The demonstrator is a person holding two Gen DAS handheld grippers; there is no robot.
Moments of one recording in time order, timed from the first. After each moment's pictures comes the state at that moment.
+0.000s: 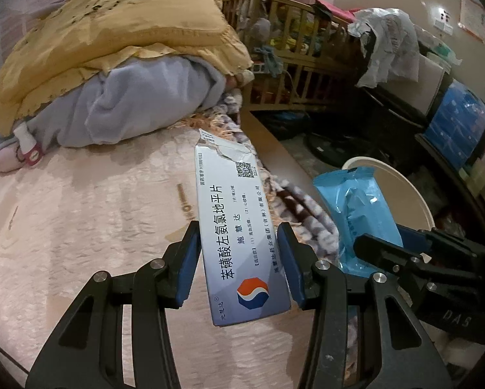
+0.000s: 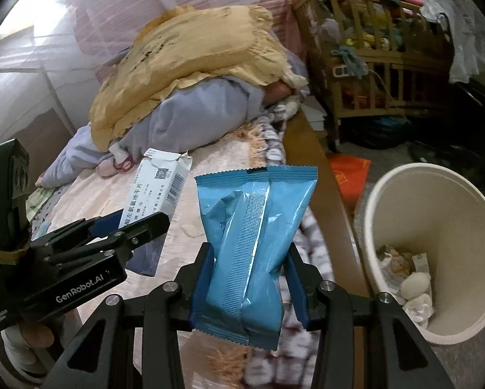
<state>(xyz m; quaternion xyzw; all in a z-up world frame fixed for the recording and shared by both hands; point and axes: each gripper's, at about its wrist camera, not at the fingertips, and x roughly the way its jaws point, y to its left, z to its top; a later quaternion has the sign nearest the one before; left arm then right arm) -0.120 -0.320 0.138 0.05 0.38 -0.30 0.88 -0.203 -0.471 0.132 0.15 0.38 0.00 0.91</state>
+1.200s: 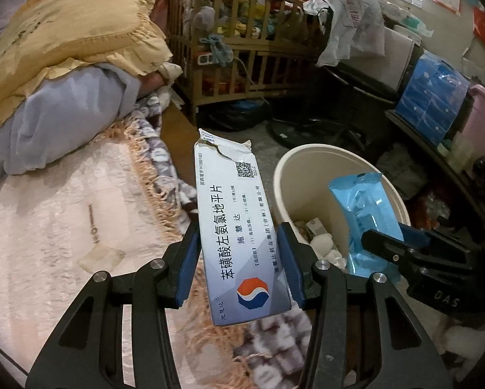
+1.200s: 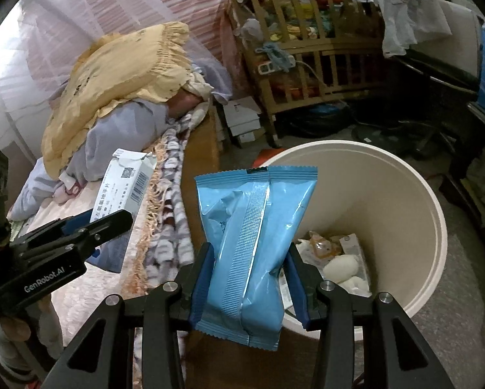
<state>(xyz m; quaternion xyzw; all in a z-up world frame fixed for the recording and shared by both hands) -0.139 -0.423 0.134 0.09 0.38 -0.36 0.85 -0.256 -0.583 0.119 0.18 0.38 -0.10 0.90</state>
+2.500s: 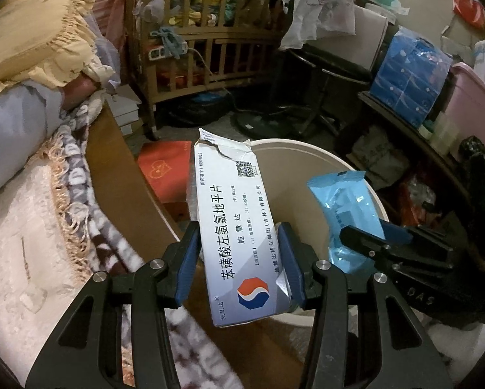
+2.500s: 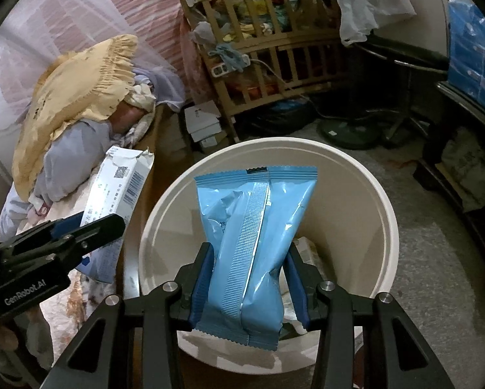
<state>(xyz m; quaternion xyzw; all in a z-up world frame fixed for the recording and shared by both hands) -0.144 -0.518 0.118 0.11 0.39 -0.42 0.81 -0.269 -0.660 0.094 0.20 0.38 -0.16 0.89</state>
